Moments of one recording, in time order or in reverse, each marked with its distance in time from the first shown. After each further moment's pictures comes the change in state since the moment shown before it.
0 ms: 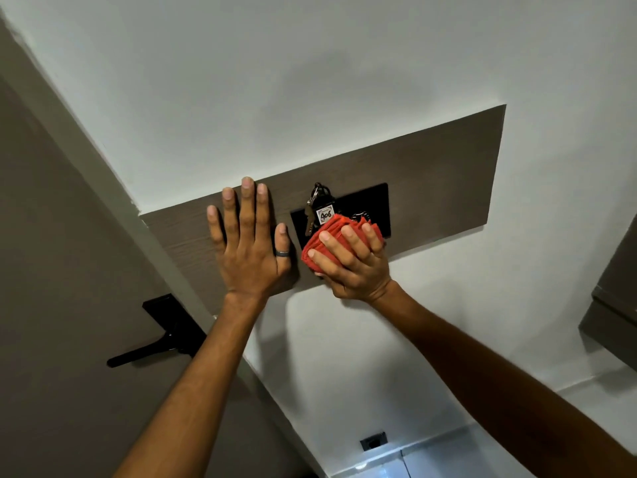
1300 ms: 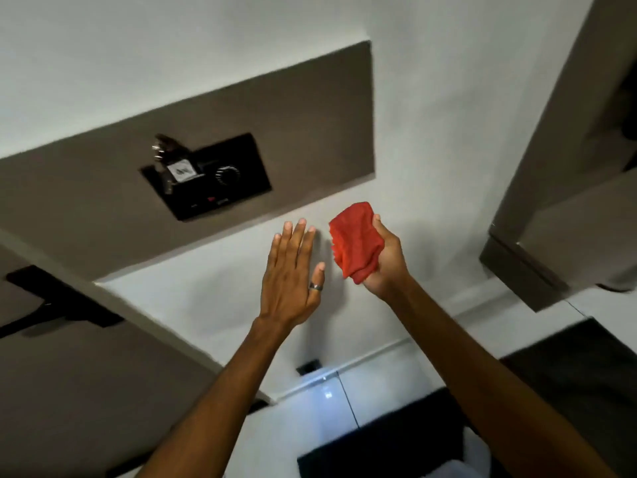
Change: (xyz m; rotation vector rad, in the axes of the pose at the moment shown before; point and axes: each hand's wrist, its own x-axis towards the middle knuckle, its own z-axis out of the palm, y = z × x) left_hand -0.100 0.220 -0.043 -0.562 -0.739 0.028; right_hand -0.062 0.098 -0.182 1.402 -0.117 2.454
